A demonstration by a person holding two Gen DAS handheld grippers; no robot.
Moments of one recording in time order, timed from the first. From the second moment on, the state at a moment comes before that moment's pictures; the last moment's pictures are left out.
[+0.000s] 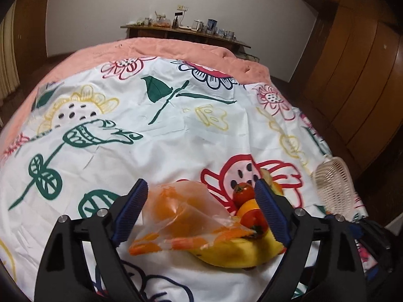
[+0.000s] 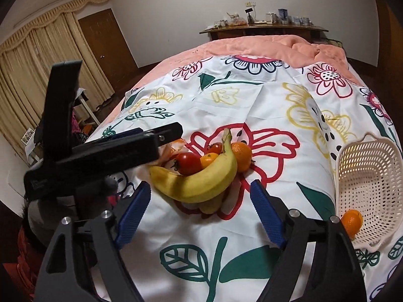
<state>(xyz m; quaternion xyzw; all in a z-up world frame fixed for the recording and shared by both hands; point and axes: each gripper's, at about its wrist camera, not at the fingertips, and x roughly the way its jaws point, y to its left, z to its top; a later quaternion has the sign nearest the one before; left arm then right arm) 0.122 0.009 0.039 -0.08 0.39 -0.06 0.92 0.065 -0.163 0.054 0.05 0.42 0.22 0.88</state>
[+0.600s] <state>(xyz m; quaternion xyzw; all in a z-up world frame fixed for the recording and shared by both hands) 0.125 0.040 0.016 -0.11 0.40 -0.06 0.91 0.068 -0.161 0.051 0.04 0.42 0.22 0.88</state>
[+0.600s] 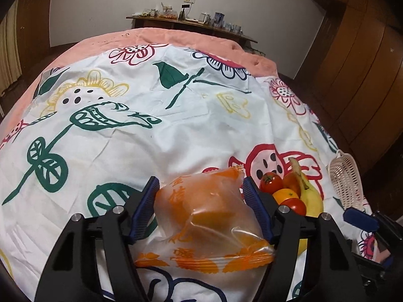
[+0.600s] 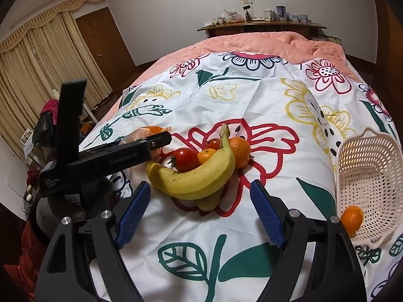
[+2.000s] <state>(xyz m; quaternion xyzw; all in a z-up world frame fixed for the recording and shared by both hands) 0.088 0.063 0.054 -0.13 0.35 -0.05 0.93 0.095 -0.104 0.048 -0.07 0.41 0.22 0.89</state>
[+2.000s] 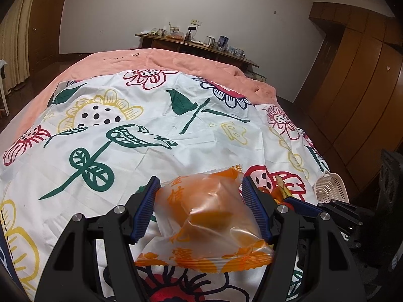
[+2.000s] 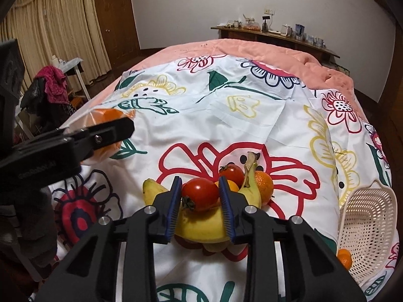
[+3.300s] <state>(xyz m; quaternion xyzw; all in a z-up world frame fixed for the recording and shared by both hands) 0.082 -0.009 0.073 -0.07 0.35 -0.09 0.93 0.084 -0.340 0.043 0.12 0.39 0.00 0.91</state>
